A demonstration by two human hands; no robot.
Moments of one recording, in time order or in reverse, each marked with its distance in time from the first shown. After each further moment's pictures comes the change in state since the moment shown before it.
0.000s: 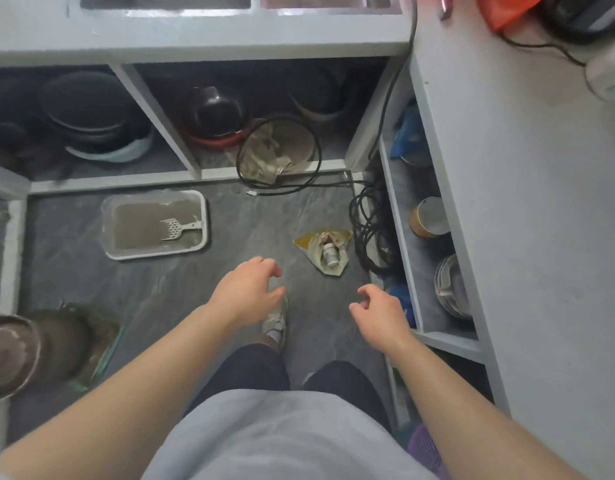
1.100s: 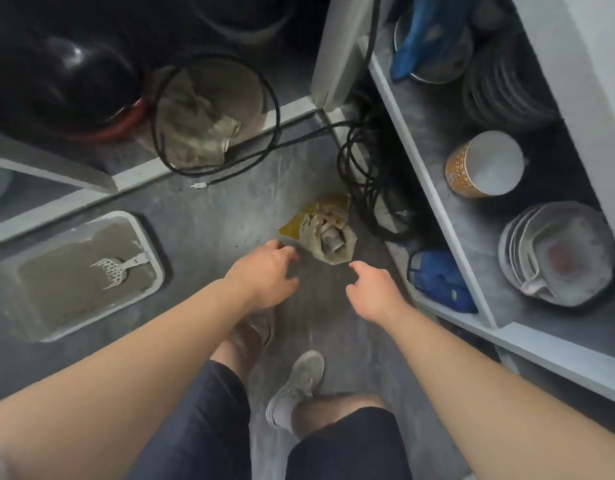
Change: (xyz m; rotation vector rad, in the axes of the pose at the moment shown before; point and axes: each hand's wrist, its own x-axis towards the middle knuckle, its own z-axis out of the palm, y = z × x) left_hand 0.327 -0.050 0.072 0.291 -0.427 0.253; right_hand 0.293 0.005 0.118 0.010 -0.124 0.244
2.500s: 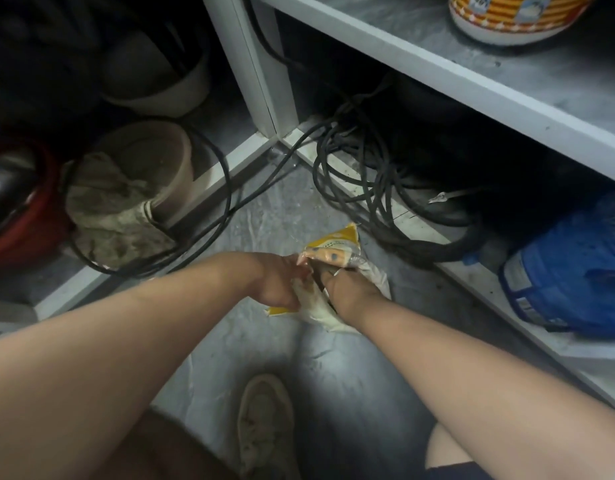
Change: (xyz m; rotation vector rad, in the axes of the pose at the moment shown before) left_hand 0.286 0.003 0.117 0.683 -0.223 0.029; right_hand 0.364 0.074 0.168 -0.226 0.269 -0.356
